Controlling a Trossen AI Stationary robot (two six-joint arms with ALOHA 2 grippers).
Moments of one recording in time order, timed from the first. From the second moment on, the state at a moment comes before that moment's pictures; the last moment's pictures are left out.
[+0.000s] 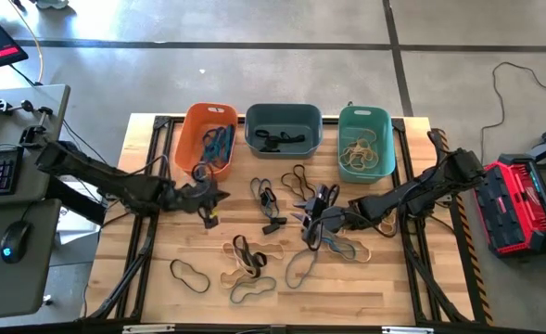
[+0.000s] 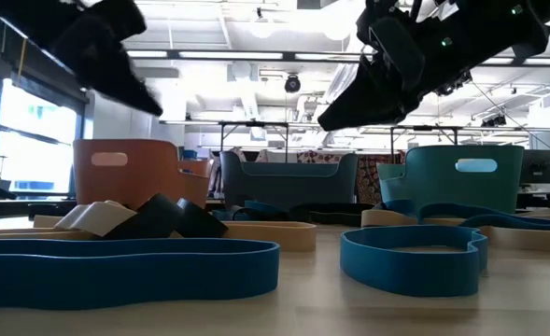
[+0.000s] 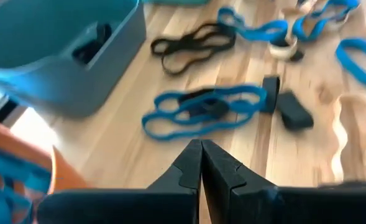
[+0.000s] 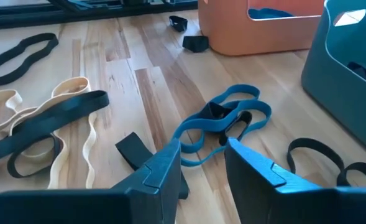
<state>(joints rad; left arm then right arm) -0.29 0.99 0.54 -0.27 -0.56 -0.28 0.31 1.54 0.70 0.30 0.54 0.29</state>
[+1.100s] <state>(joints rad) -0.51 1.25 0.52 -0.50 -0.84 -1.02 0.32 1.54 0.71 0.30 0.51 0.29</state>
